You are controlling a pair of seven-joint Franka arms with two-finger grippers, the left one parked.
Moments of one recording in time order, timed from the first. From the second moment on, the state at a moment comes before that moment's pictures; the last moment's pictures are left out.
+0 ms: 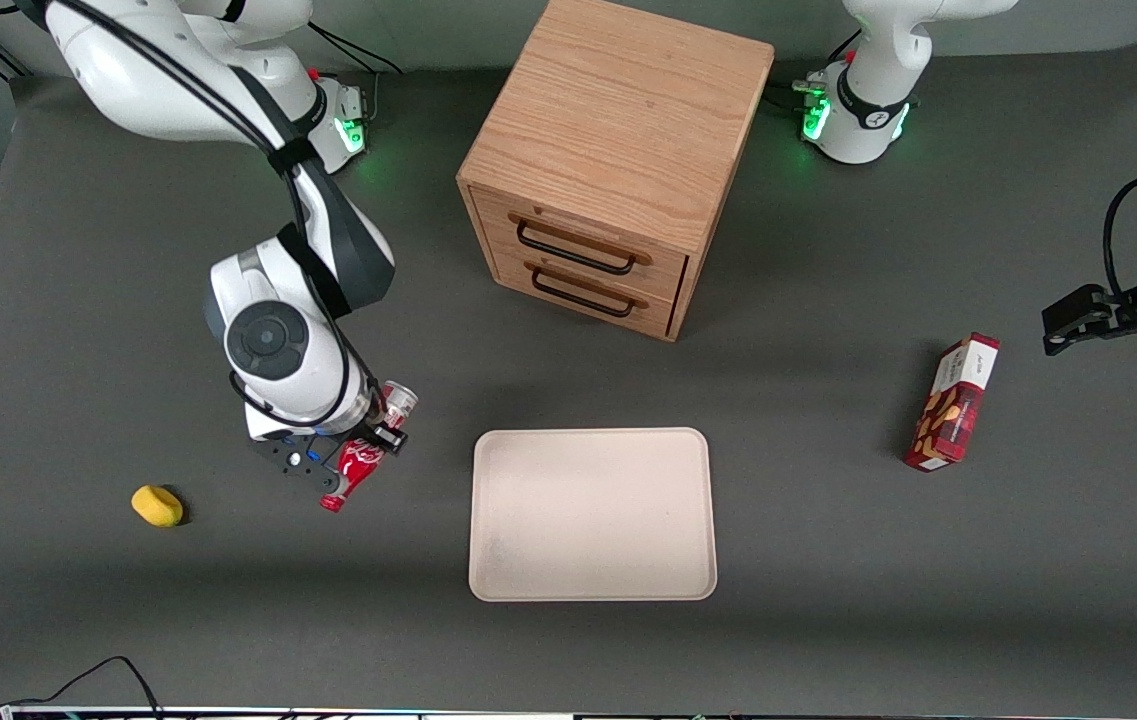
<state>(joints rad) 0.22 0.50 0.22 -1.52 -0.20 2.00 0.91</state>
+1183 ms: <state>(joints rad) 0.36 1.00 0.15 -1.08 -0.02 2.08 0.41</state>
